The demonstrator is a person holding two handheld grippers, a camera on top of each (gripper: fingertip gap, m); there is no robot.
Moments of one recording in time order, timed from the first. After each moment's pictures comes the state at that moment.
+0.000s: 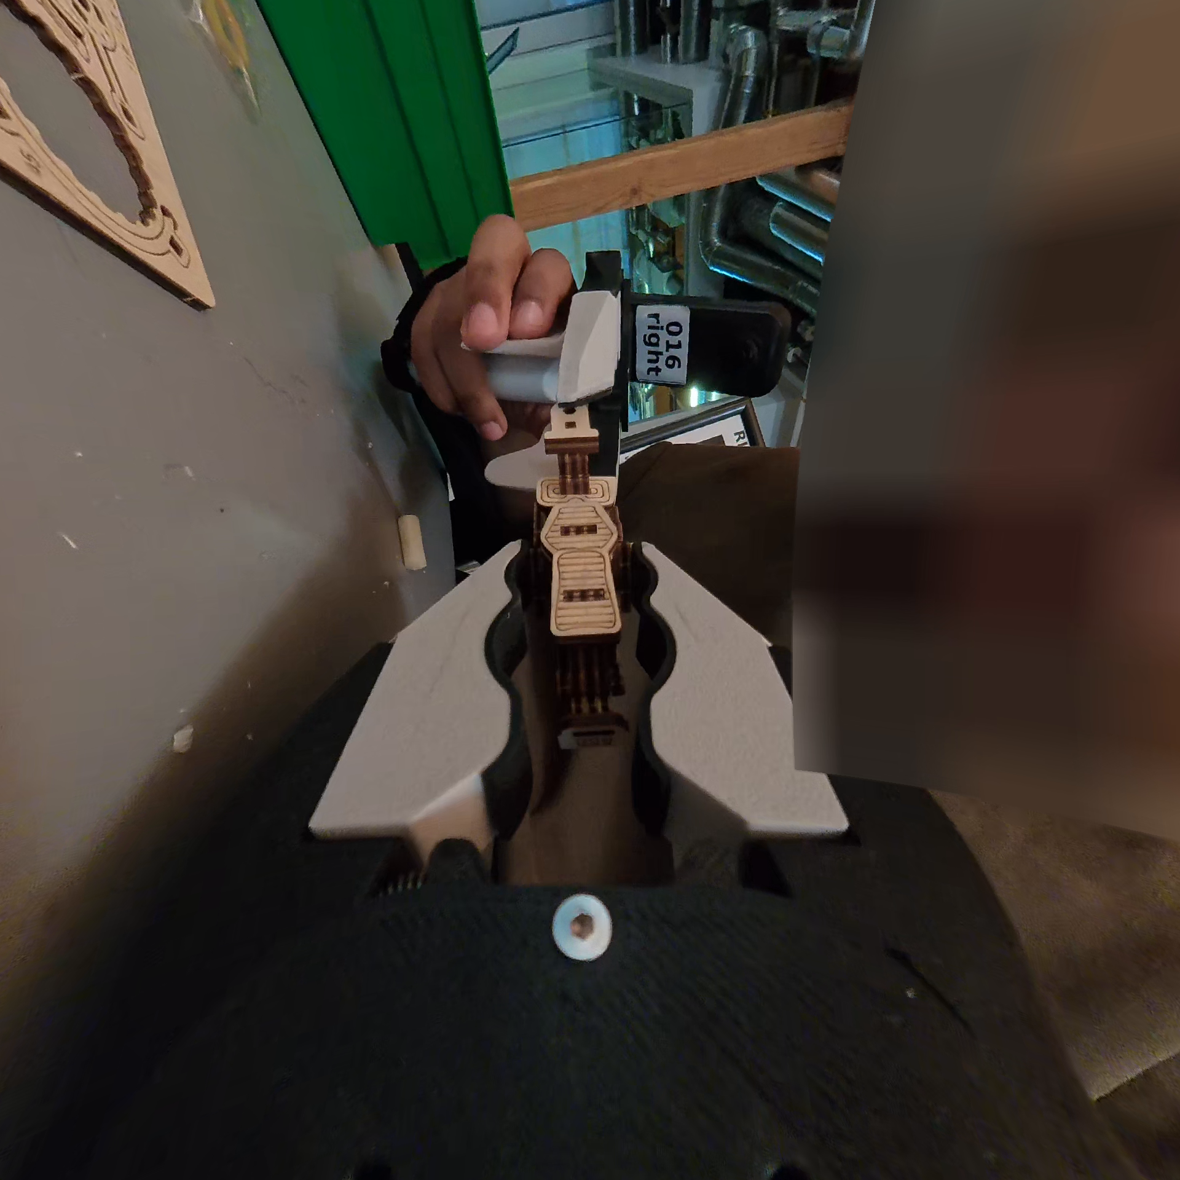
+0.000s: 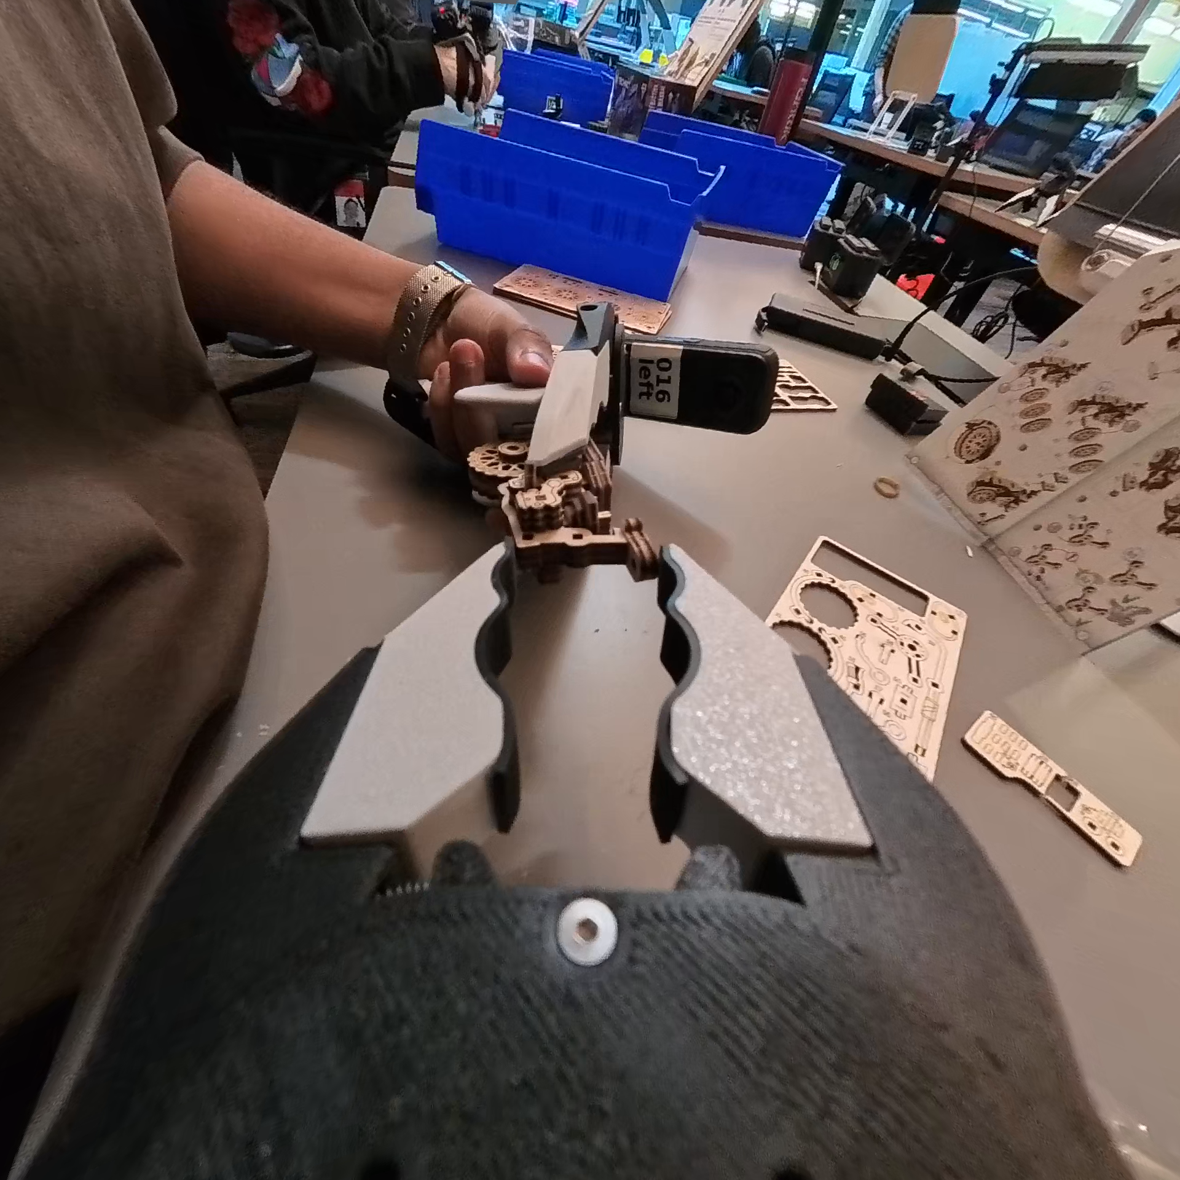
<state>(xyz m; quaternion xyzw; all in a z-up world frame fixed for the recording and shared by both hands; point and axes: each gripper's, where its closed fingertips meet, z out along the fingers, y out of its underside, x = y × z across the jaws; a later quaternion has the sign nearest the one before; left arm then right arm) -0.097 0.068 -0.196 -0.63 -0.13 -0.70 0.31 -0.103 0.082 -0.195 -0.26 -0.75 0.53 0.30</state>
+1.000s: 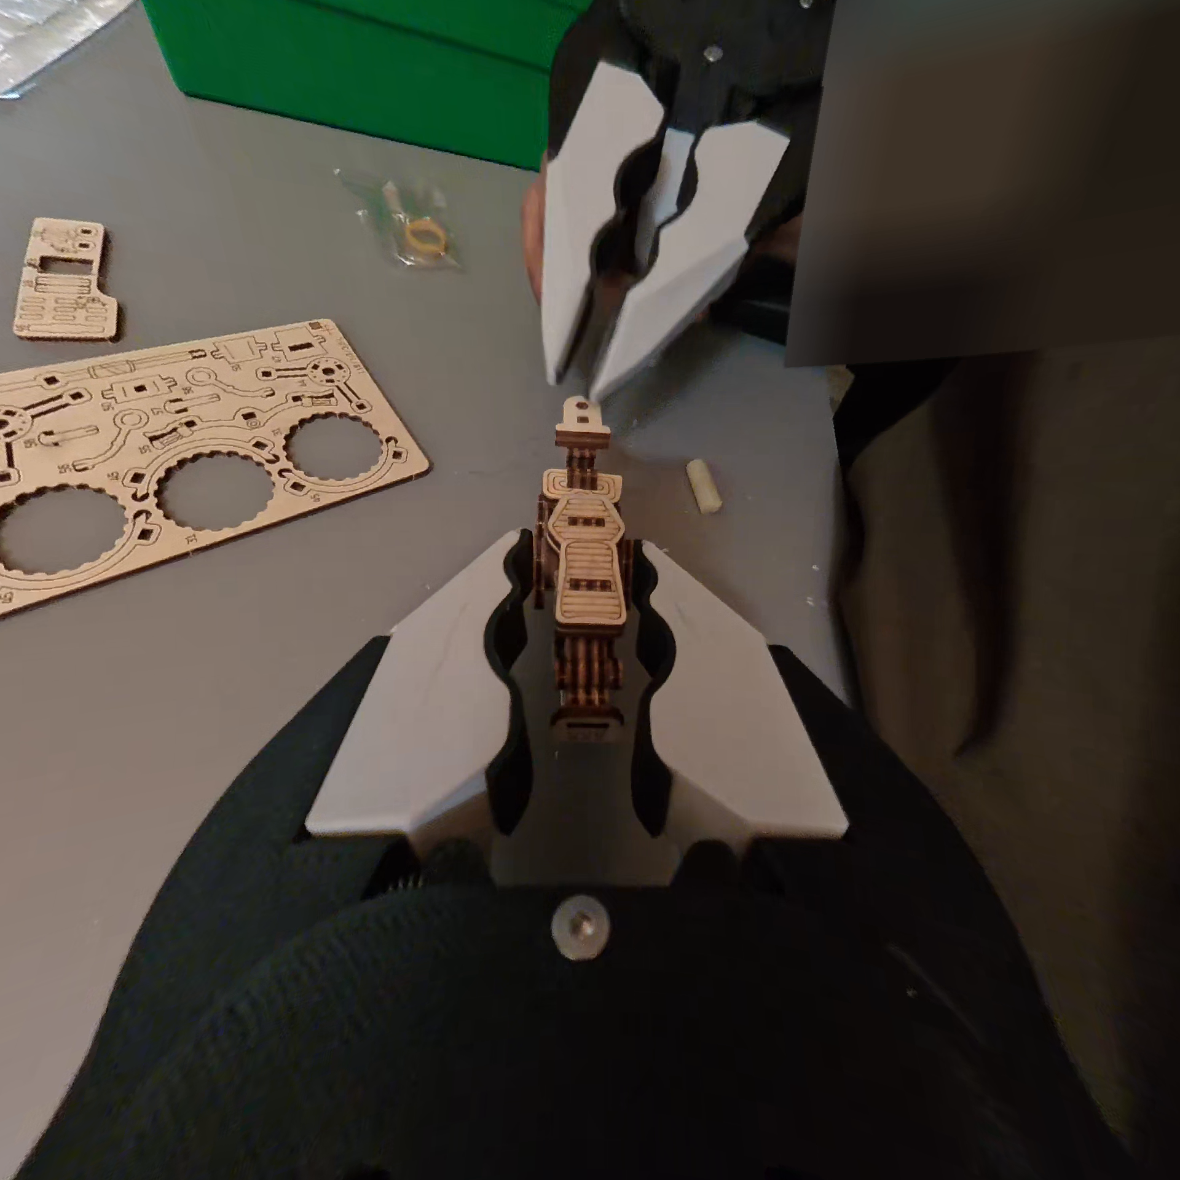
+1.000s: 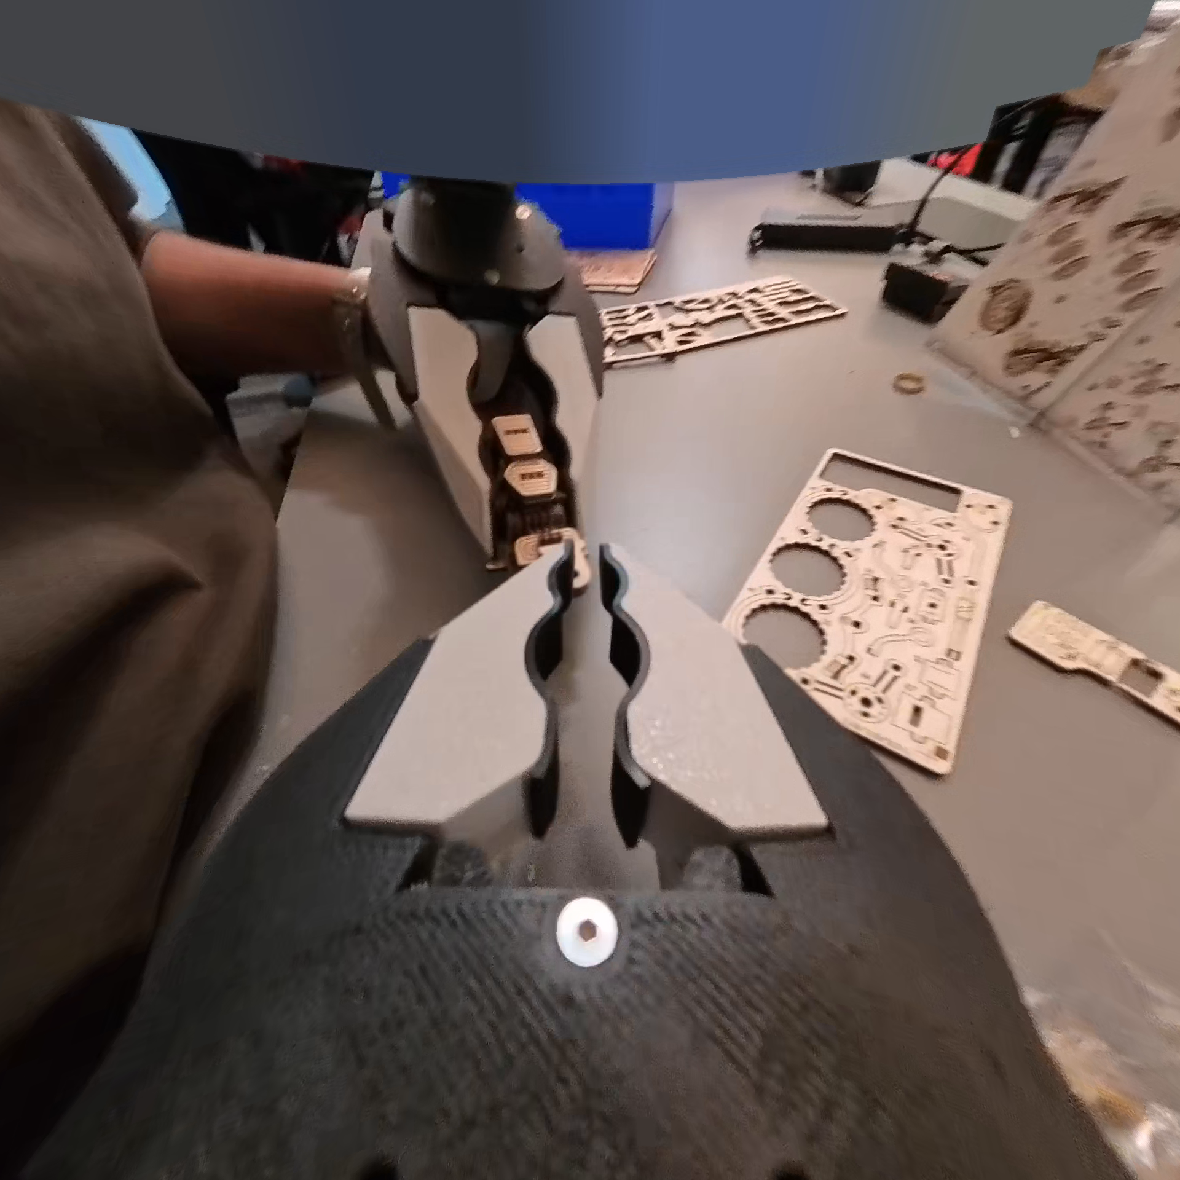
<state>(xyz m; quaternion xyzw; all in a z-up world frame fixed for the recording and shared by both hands) -0.103 0.077 -0.238 -0.84 0.14 -0.23 0.46 -0.108 0.107 -0.206 -0.34 -0.72 0.56 0.22</state>
